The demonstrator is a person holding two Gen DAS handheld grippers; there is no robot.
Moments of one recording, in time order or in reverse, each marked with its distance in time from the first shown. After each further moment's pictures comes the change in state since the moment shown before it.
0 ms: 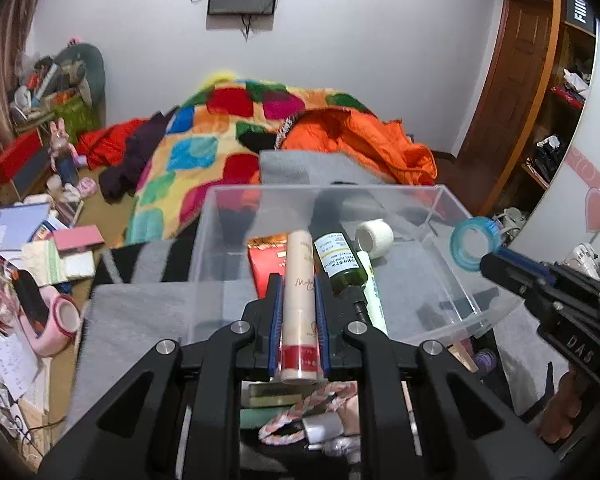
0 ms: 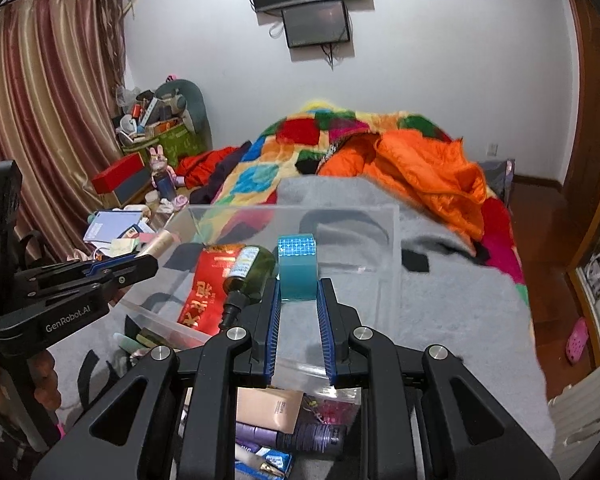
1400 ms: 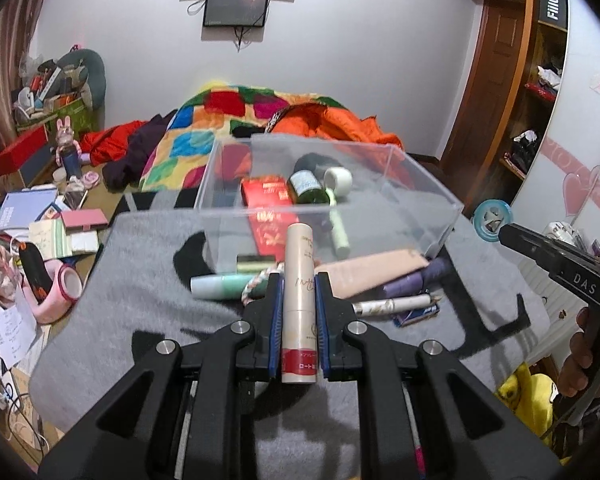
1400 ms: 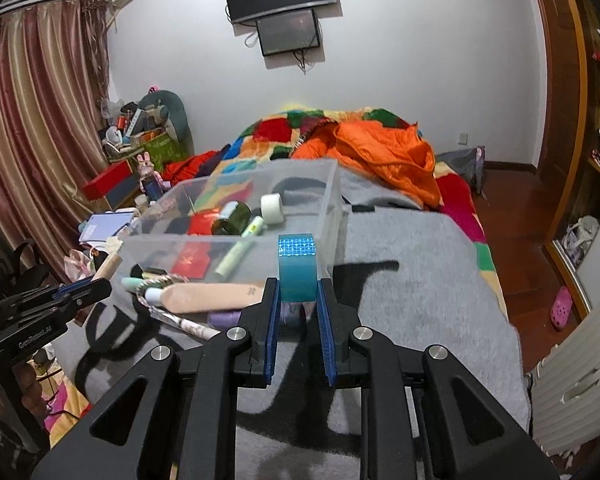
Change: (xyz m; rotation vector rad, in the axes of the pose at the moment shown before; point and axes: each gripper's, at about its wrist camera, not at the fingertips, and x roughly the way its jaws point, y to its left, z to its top) left arm -0.080 -0.019 -0.090 0.019 -0.070 -0.027; right arm -0.092 -0.014 -0.069 0.048 -0.053 -0.065
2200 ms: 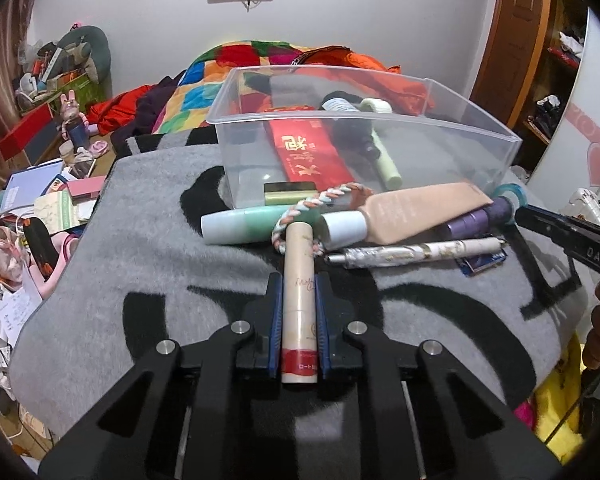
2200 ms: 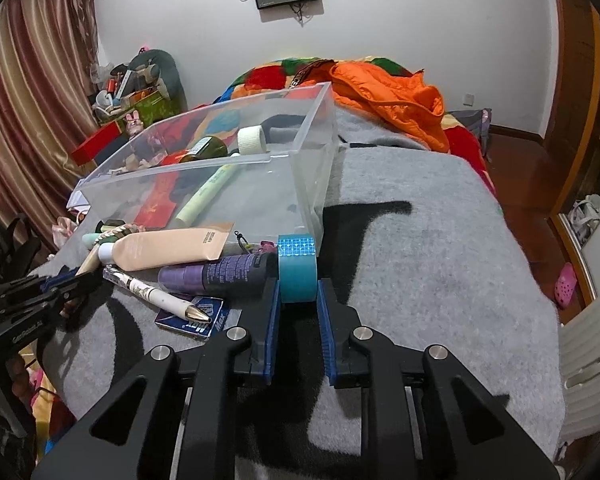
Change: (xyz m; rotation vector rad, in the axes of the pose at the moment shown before) left arm 0.048 0.020 -0.037 0.021 0.152 0.069; right arm 0.060 -0.015 -0.029 0.007 0.170 -0.011
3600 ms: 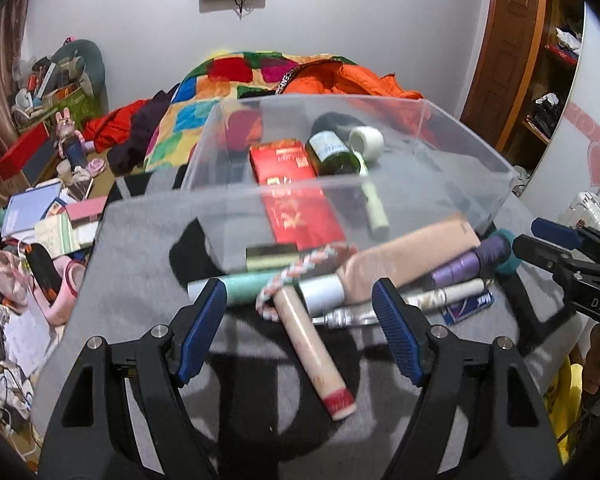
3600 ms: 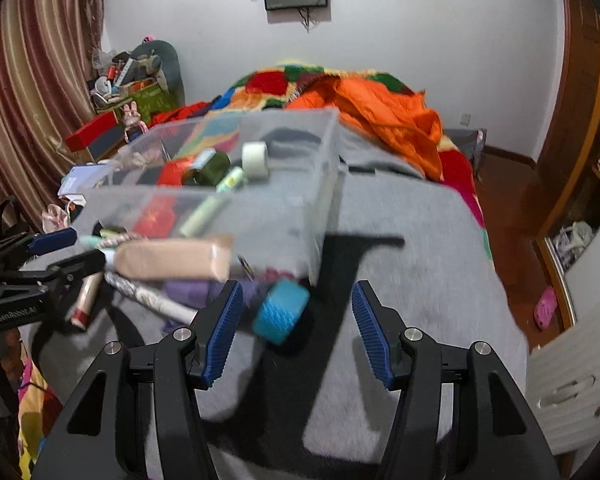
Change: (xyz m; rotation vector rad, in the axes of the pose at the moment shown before) left arm 0.002 -0.013 0.036 0.029 -0.007 0.004; right arm -0.007 0.010 0.017 -0.076 0.010 -0.053
